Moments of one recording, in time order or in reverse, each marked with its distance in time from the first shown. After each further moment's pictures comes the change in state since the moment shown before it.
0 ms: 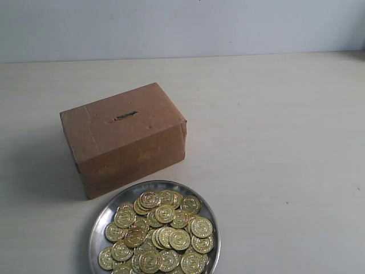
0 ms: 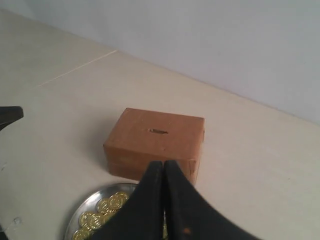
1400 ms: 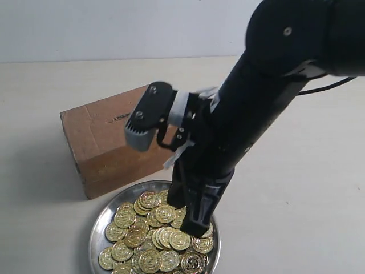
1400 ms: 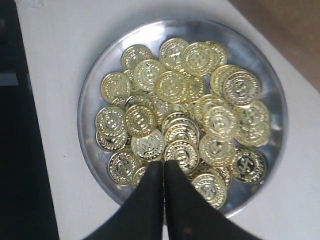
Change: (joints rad) left arm 0.000 0.000 0.000 0.000 0.000 0.000; right arm 0.639 1.020 -0.190 -0.321 -0.090 -0.112
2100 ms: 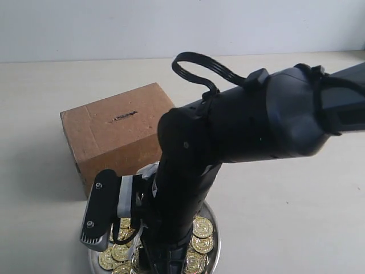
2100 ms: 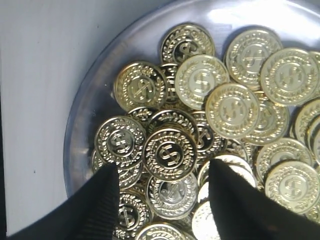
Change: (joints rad) left arm 0.000 0.000 0.000 0.000 0.000 0.000; right arm 0.221 0.238 0.000 -0.133 -0.180 -0.005
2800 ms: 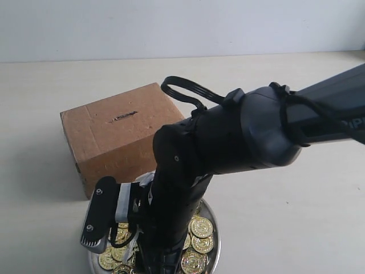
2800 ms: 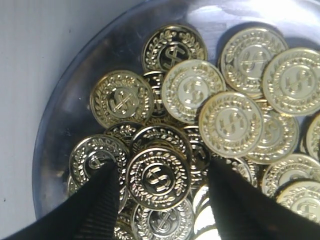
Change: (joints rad) left arm 0.000 0.000 0.000 0.000 0.000 0.000; right arm 0.000 0.074 -0.002 0.025 -0.073 0.000
